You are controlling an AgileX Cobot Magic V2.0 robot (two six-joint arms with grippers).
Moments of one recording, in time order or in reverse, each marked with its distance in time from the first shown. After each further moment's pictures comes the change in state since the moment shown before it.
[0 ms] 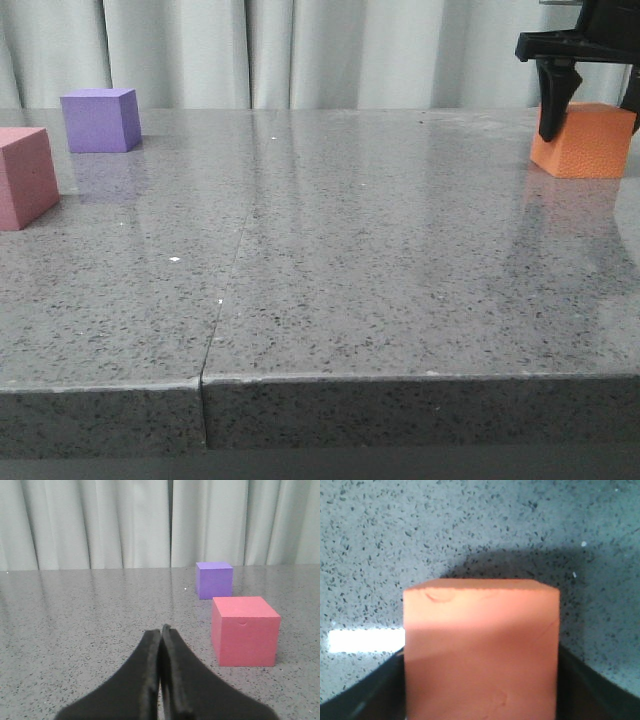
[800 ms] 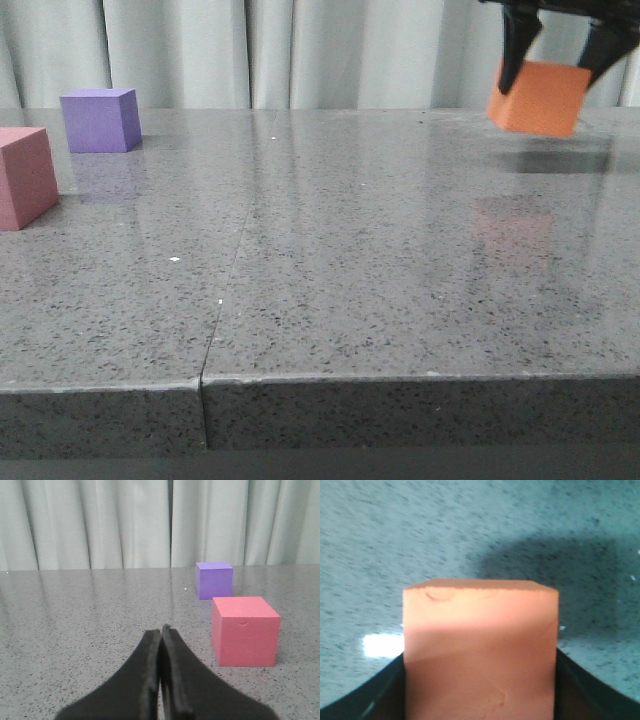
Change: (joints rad) left arm 0.000 0.000 0.000 0.000 0.000 0.000; right arm 0.093 0.000 -0.164 0.048 0.103 0.121
